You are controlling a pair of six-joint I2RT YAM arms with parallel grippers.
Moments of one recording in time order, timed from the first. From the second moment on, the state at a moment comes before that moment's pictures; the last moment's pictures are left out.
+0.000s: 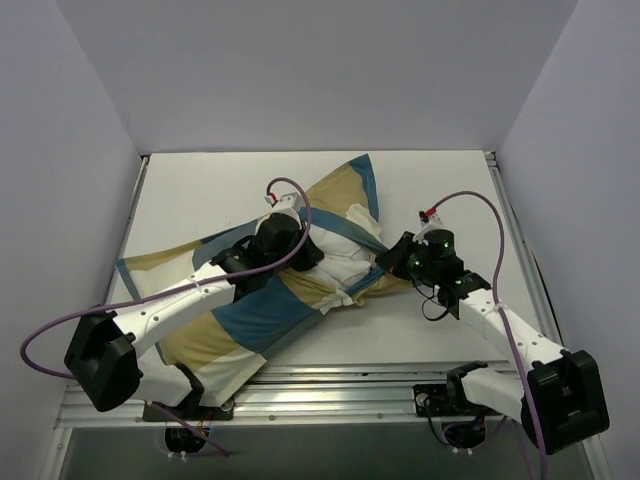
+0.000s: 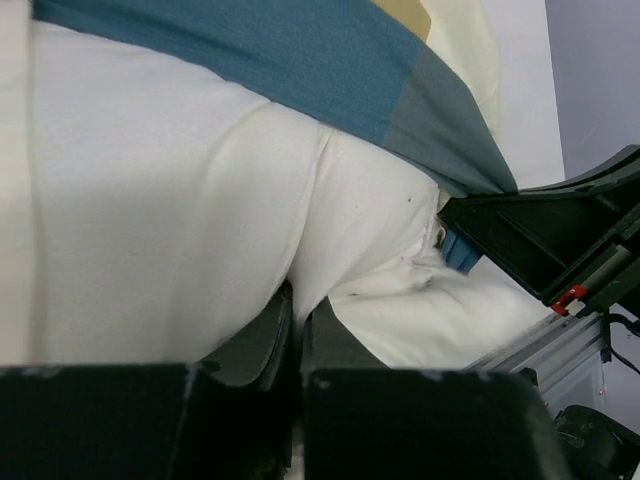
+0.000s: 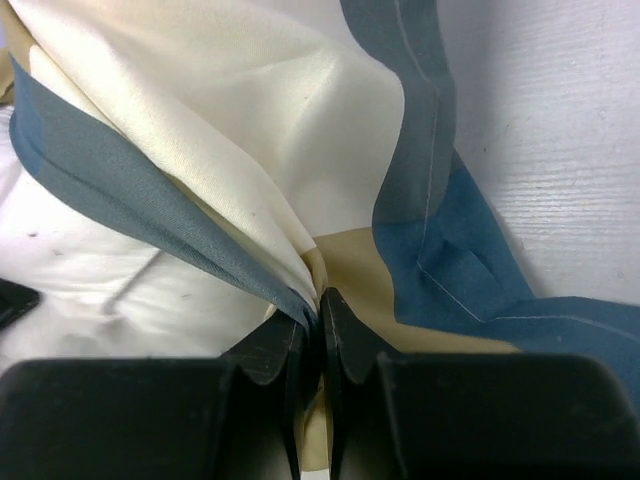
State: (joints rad) left arm -0.80 1.38 1.03 -0.22 -0.15 -0.78; right arm 0.31 1.10 0.56 -0.02 -0.20 0.65
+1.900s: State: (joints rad) left arm -0.98 1.24 0.89 -0.20 -0.17 -0.62; right arm 0.54 1.44 1.11 -0.28 0.16 0.22
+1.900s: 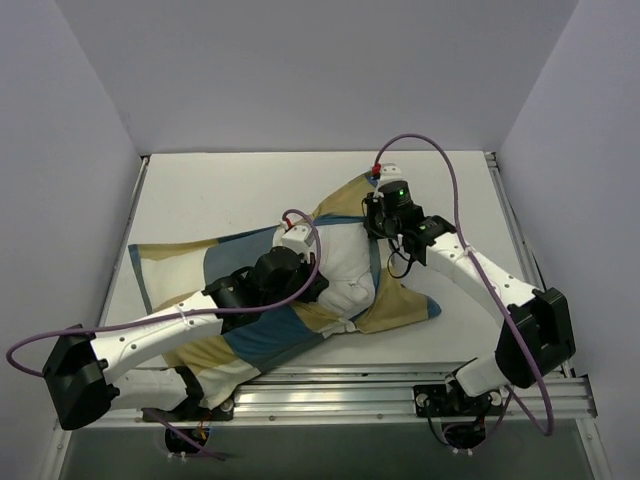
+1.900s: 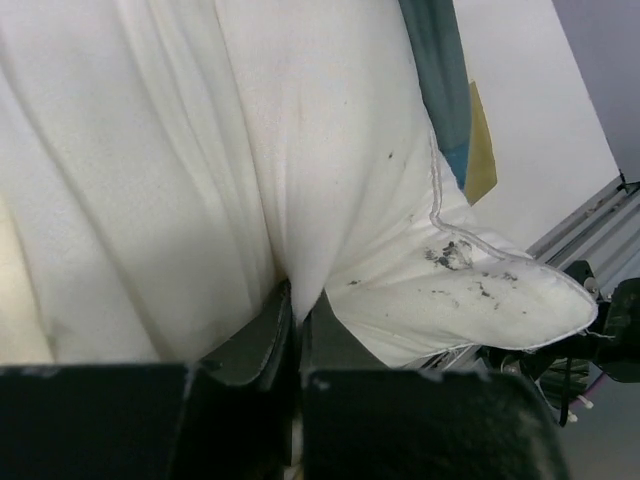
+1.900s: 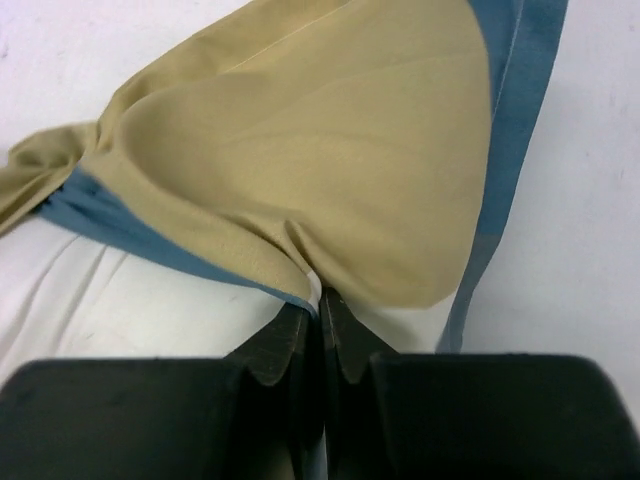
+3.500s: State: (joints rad) left arm -1.00 1.30 1.29 -0.39 -0.16 -0.07; right arm 0.28 1.15 0.52 0.10 -0.07 0.63
